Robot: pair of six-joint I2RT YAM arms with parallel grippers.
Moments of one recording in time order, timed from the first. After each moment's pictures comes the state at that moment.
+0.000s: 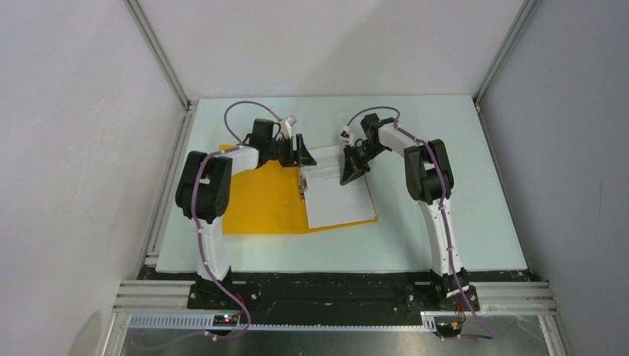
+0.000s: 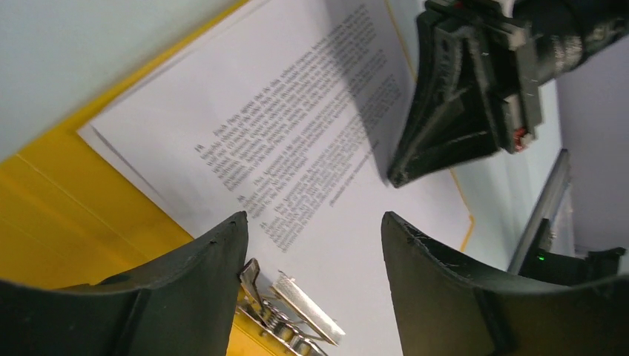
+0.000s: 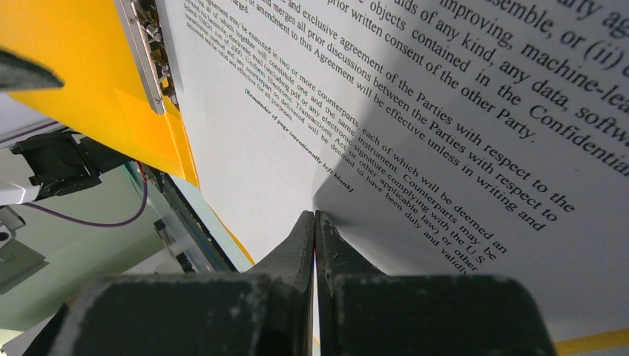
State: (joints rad) left arm -0.25 2.05 1.26 0.03 0.71 -0.32; right arm 0.34 2.44 1.93 -0.94 -0.82 0.00
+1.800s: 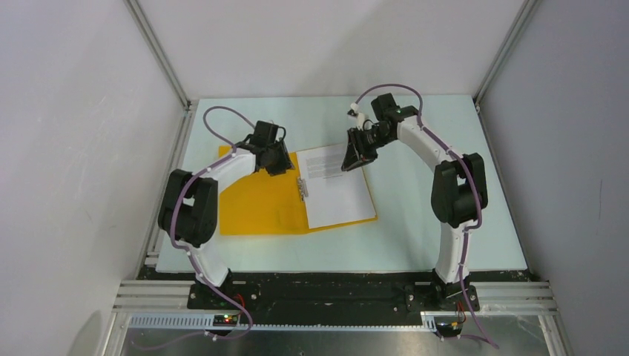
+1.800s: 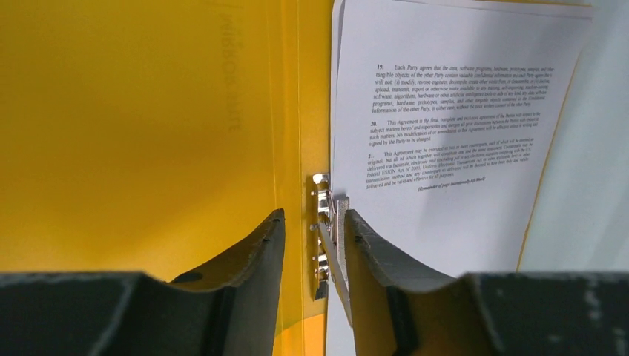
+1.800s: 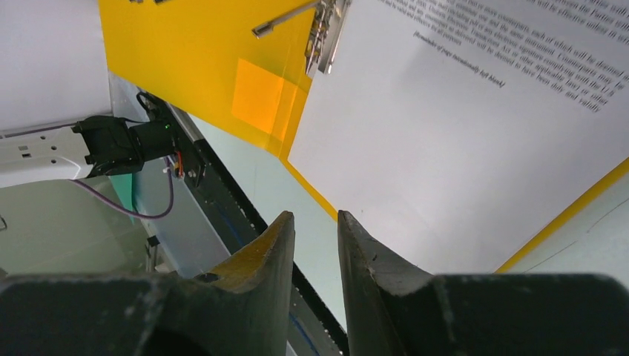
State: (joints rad) left arm -0.33 1.76 1.17 -0.34 0.06 -0.65; right arm 0.36 2.00 1.74 -0.88 -0.79 0.07
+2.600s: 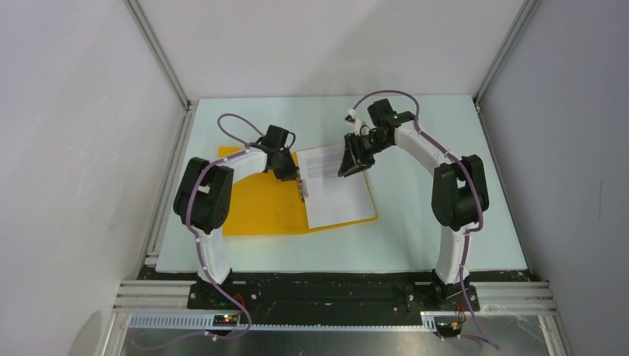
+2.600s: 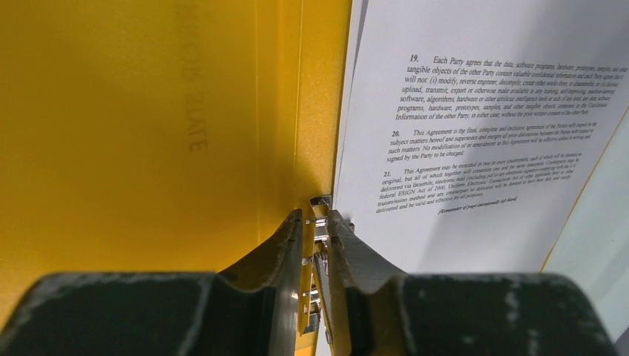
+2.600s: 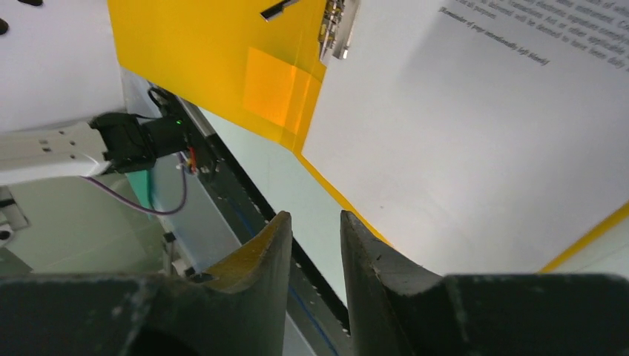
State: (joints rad) left arm -0.36 1.93 1.24 -0.34 0.08 -0.73; right arm 0.37 1.97 1.65 -0.85 -0.81 0.11
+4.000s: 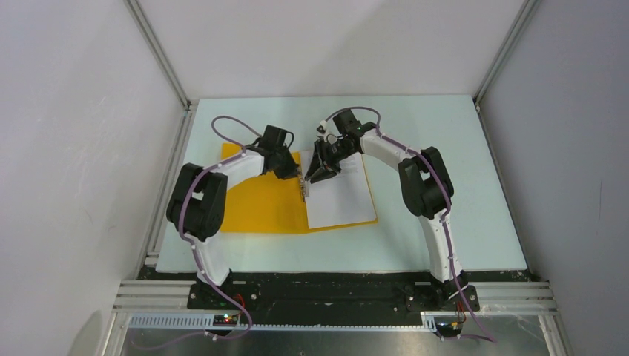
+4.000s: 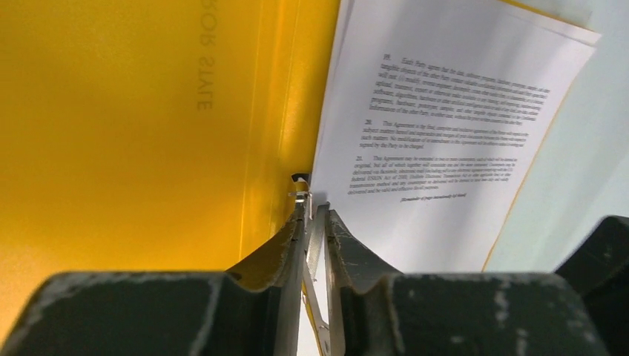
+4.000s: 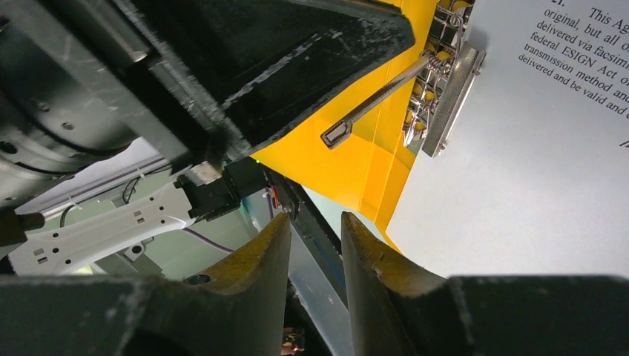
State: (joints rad) left arm -0.38 1.84 1.18 -0.30 0.08 -0.83; right arm 0.54 2.24 1.79 -0.61 -0.91 0.57
